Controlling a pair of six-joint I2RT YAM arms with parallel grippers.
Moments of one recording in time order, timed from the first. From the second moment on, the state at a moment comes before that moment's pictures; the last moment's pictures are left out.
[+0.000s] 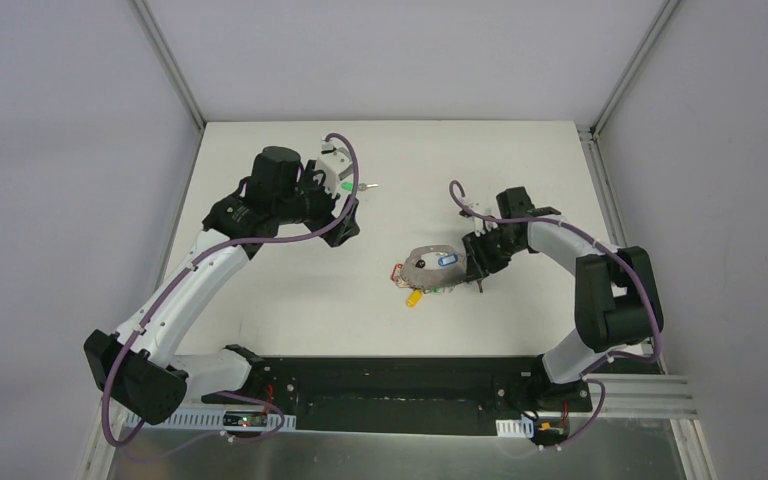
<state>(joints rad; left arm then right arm) -0.48 1.19 1.21 -0.62 0.34 0.15 0.24 1.60 0.94 -0.65 -0.49 -0.30</state>
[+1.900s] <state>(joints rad) -0.48 1.19 1.20 -0.61 0.35 0.16 0.26 1.55 1.04 -0.70 -0.46 -0.34</state>
